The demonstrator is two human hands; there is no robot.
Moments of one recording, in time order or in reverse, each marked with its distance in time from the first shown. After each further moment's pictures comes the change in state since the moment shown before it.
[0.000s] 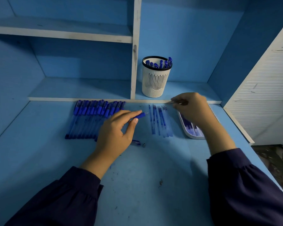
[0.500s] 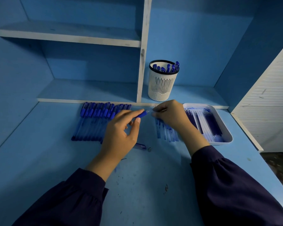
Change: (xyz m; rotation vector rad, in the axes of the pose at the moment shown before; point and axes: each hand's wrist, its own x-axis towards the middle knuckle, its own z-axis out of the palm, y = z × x) left_hand 0.004 -0.003 0.000 -0.016 0.073 -0.021; right_hand 0.019 -0.022 0.066 0.198 -0.140 0.074
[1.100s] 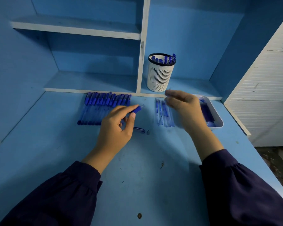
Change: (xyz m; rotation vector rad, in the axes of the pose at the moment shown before) left_hand -0.028 0.021 -0.024 -0.003 0.007 -0.032; right_hand -0.065 -0.005 -0.030 0.635 0.157 0.004
